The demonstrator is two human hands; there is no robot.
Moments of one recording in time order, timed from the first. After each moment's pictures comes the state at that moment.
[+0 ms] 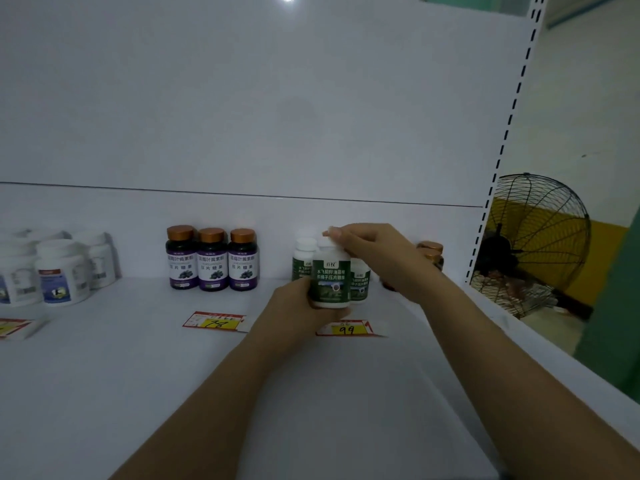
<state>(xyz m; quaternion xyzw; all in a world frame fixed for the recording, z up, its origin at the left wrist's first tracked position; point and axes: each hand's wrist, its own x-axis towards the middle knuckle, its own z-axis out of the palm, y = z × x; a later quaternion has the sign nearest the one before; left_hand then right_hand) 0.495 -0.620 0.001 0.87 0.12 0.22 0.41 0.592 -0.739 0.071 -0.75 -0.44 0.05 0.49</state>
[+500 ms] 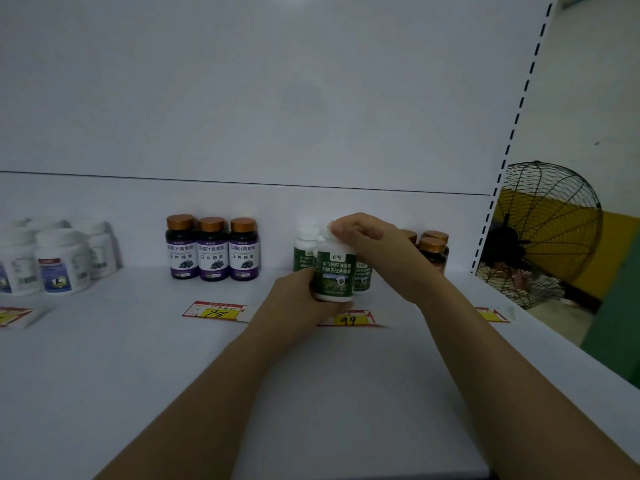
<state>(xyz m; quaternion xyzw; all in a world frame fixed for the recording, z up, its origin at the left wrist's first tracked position) 0.495 -0.621 -0.002 0.88 0.11 0.24 0.39 0.599 -0.733 0.051 -0.69 -0.44 0.09 0.57</state>
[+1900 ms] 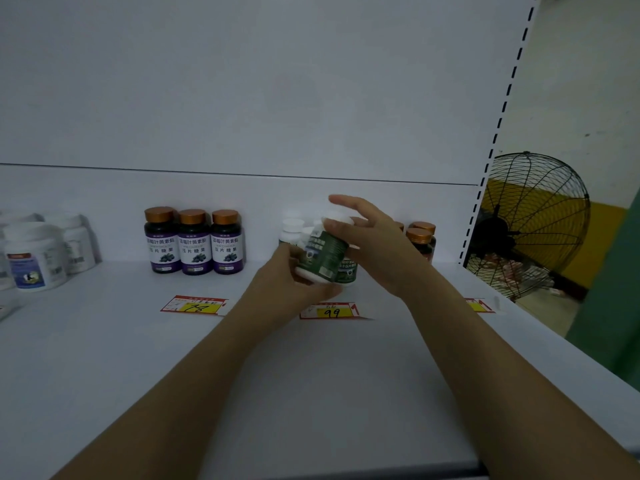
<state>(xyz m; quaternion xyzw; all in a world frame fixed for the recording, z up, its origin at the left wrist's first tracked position) 0.492 -0.628 0.008 0.83 0.07 0.27 0.49 0.606 -0.739 0.047 -0.61 -0.39 0.17 0.66</state>
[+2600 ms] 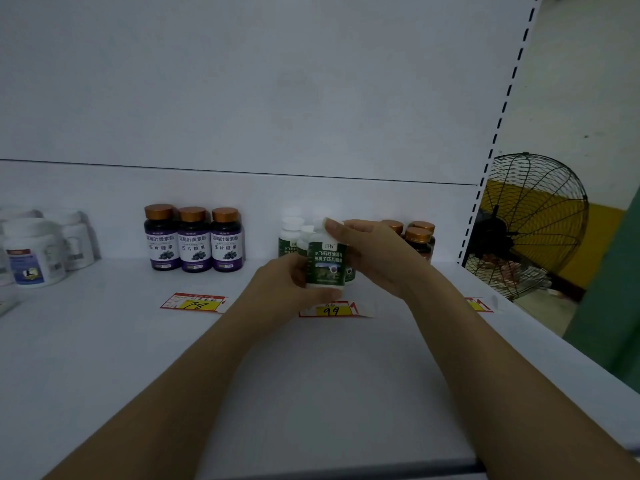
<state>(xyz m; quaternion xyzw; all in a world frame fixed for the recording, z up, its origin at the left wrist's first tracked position) 0.495 -0.625 0.005 0.86 0.08 0.23 0.44 0.610 -0.741 0.044 -0.61 -0.37 0.26 0.65</state>
